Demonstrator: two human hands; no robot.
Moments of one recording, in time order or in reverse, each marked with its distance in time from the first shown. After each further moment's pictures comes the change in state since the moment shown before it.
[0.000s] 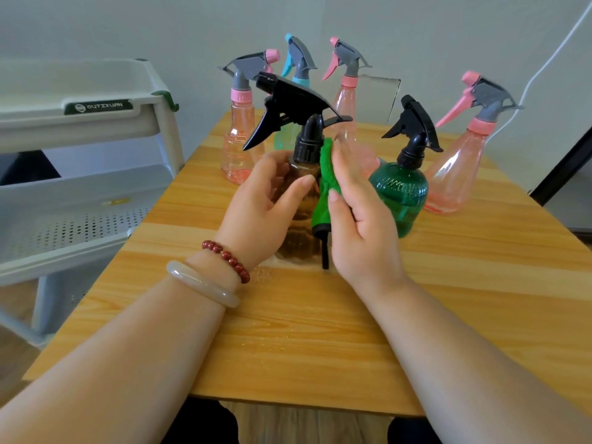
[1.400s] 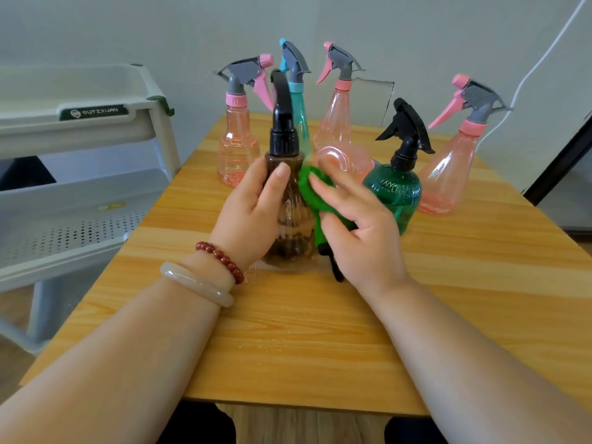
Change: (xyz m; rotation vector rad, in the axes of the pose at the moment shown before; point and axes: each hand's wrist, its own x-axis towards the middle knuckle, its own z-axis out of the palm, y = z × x) left_hand -0.001 0.007 -0.003 -0.065 -0.015 -0.044; right_hand -0.003 0.003 -0.008 0.026 0.004 0.051
